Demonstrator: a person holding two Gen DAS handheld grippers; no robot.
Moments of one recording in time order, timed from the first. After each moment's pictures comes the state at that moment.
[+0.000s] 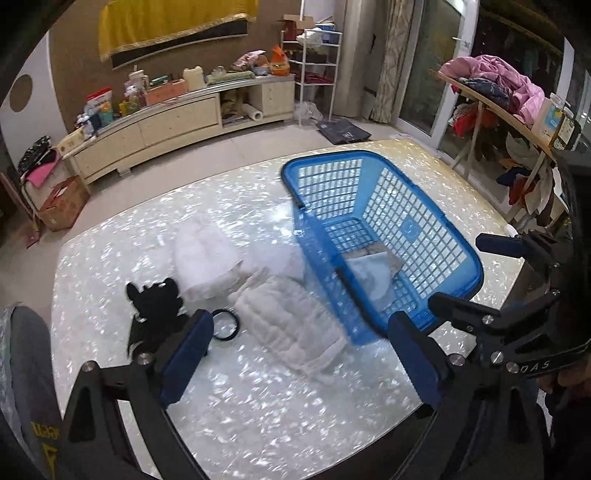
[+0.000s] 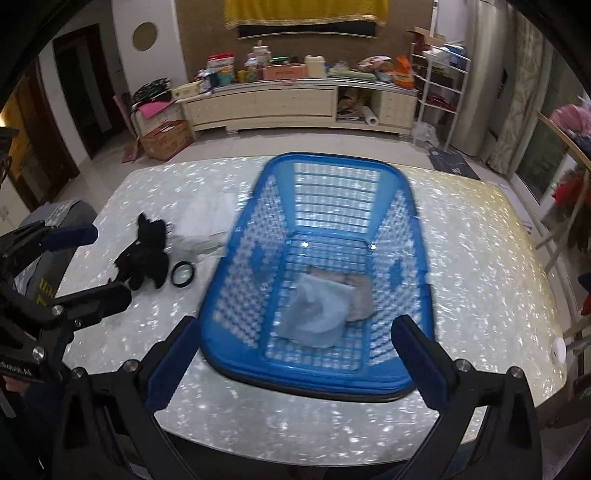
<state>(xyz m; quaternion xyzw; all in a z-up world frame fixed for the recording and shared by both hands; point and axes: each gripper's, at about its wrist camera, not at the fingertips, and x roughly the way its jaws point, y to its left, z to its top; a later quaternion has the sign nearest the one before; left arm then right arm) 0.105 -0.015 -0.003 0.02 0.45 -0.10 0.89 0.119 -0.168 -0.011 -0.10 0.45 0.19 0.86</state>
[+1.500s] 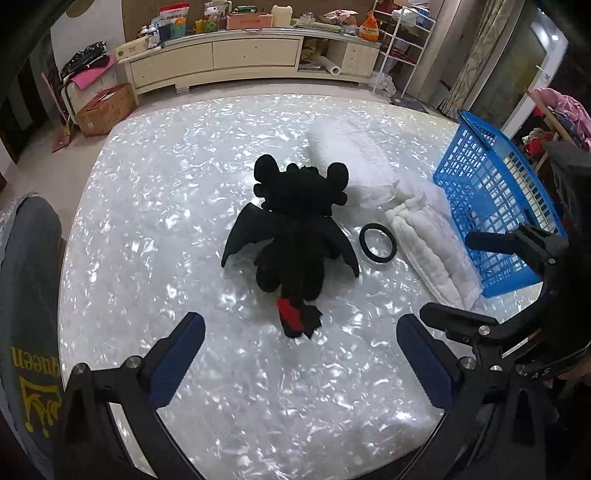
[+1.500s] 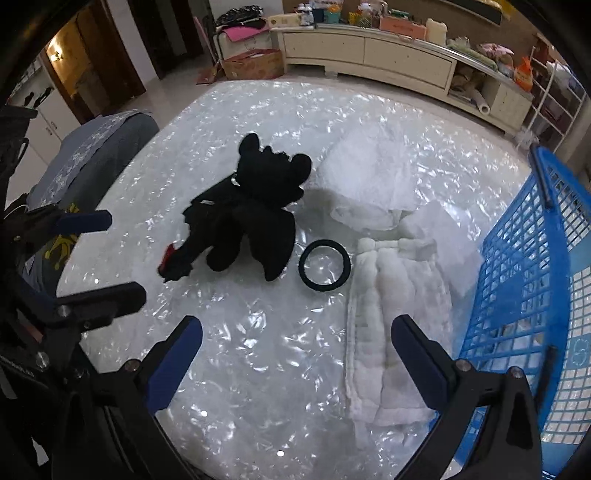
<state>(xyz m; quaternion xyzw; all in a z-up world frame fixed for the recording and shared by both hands) 0.095 0.163 -0.104 -0.08 0.53 -0.02 0.85 0.141 0.006 -0.107 -0.17 0.52 0.33 0.77</state>
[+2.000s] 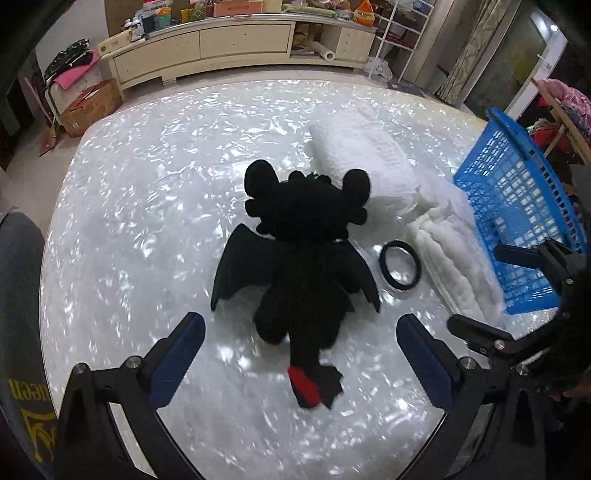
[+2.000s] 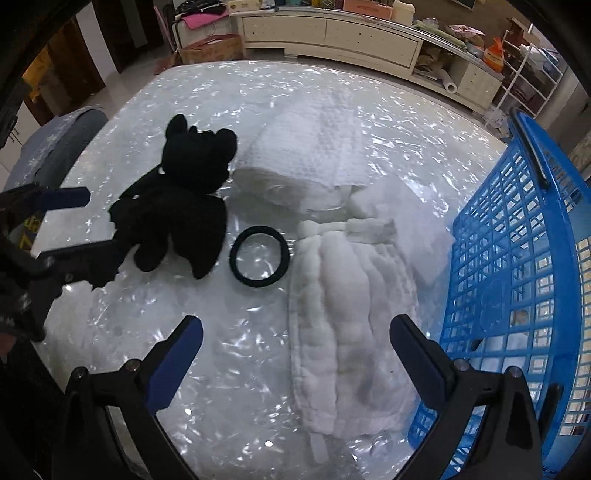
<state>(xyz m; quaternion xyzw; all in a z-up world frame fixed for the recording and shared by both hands) 0.154 0.171 -0.138 -0.07 0.55 -0.03 0.83 0.172 -0.005 -0.133 -0.20 0.55 0.25 0.78</state>
